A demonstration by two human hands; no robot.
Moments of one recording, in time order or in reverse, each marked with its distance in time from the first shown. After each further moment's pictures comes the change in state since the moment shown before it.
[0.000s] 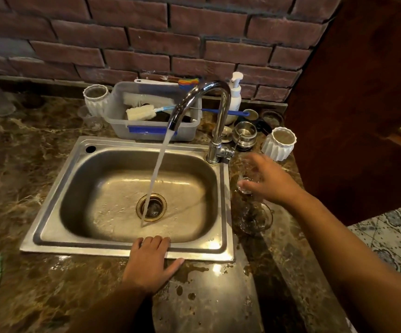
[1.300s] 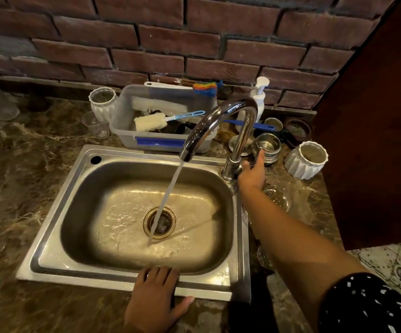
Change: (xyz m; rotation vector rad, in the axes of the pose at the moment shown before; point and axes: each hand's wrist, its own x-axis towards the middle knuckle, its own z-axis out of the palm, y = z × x) left_hand 0.008 -0.011 0.019 0.008 0.239 0.103; right_hand 0.173 -0.002 0.111 0.855 0.480 0.601
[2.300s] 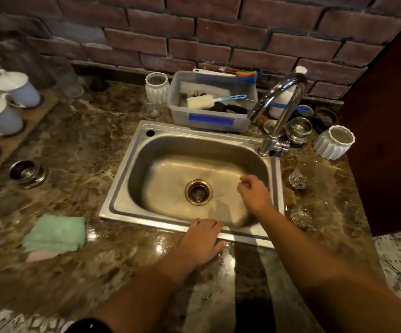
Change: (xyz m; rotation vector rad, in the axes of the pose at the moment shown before) left_hand -0.003 -0.015 -0.053 -0.157 -0.410 0.057; right_hand -0.196 0.032 -0.007 -0.433 -0.395 -0.132
